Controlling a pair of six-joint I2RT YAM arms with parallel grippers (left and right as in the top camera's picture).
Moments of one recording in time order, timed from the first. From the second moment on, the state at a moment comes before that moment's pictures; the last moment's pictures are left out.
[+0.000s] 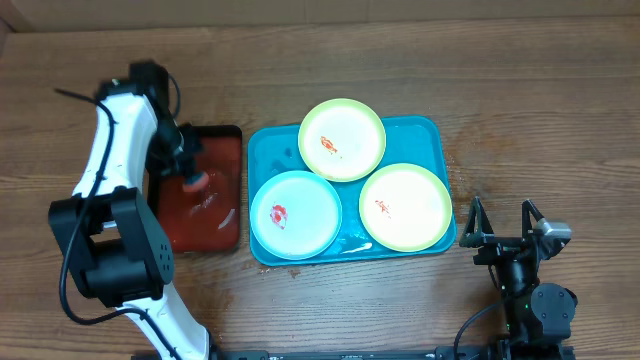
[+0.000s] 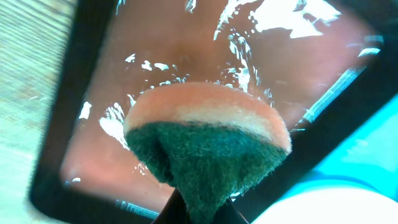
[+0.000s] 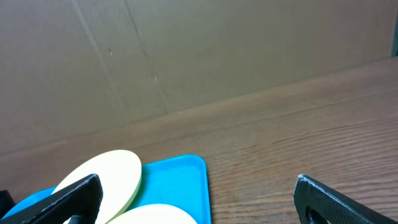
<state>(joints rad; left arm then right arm) 0.15 1.99 1.68 -1.29 0.02 -0.41 0.00 0.01 0.02 -0.03 -0.05 0.28</state>
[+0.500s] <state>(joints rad) 0.15 1.99 1.49 -1.11 0.03 -0.41 0.00 0.01 0.02 -0.03 -0.05 0.28</state>
